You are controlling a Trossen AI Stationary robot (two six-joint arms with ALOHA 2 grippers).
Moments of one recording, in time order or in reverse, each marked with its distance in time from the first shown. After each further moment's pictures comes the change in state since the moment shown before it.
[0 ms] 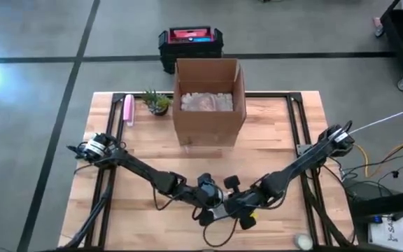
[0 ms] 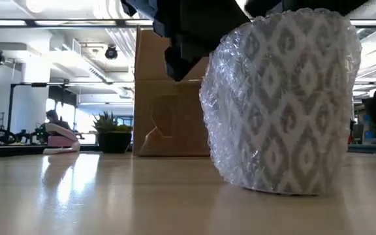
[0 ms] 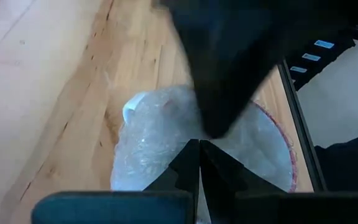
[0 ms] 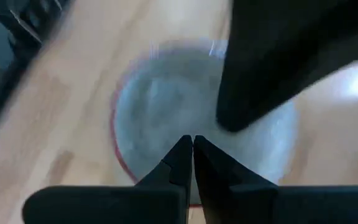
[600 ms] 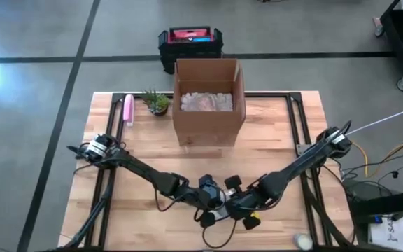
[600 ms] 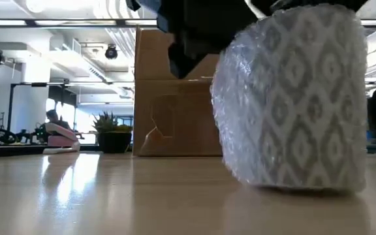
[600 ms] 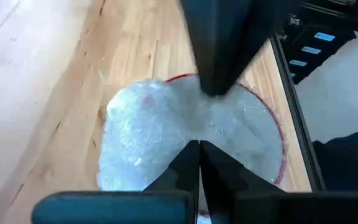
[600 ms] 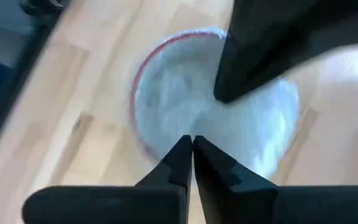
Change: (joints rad) left arm -0.001 0.008 0.057 -0.054 0.016 0.003; right arm 0.009 -0.004 0.166 -0.295 -0.092 0.016
